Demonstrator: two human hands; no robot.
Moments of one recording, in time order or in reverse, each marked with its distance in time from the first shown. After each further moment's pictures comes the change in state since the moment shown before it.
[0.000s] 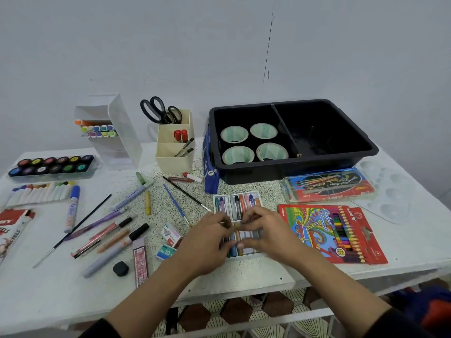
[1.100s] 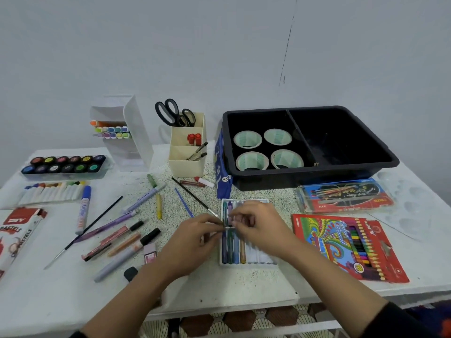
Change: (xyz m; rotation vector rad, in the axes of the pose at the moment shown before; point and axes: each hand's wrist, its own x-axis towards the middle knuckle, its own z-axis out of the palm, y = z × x) left_hand -0.016 -0.047 -0.028 -0.182 0.127 0.010; right_hand 0.045 -0.044 0.000 0.000 0.049 -0.015
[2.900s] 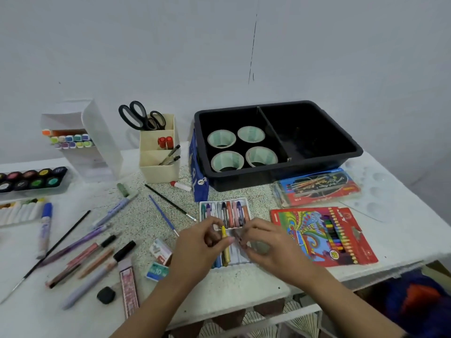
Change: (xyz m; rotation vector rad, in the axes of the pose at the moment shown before) left_hand 0.018 0.035 0.041 -0.339 0.171 -0.214; right_hand -0.066 0.040 -0.008 -0.021 0.152 -0.224
